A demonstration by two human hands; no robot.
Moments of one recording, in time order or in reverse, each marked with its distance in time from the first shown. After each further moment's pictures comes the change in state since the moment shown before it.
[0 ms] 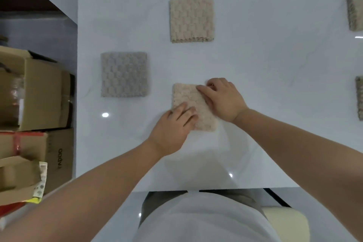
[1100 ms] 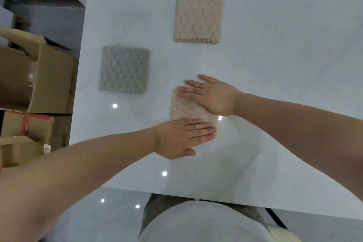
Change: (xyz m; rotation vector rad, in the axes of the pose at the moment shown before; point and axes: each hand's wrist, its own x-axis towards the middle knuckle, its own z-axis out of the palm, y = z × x) left_hand 0.035 0.009 0.004 0.073 -0.248 0.502; right_hand 0.046 0.037 -0.007 -0.182 -0.303 -0.675
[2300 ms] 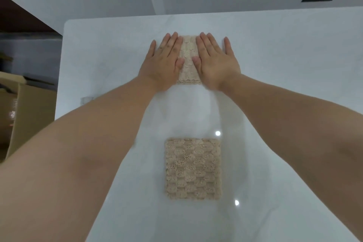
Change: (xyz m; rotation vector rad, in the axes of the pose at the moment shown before) left_hand 0.071 -0.272 -0.084 -0.078 0.244 -0.888; right_hand 0.082 0.156 -0.038 0.156 0.060 0.871
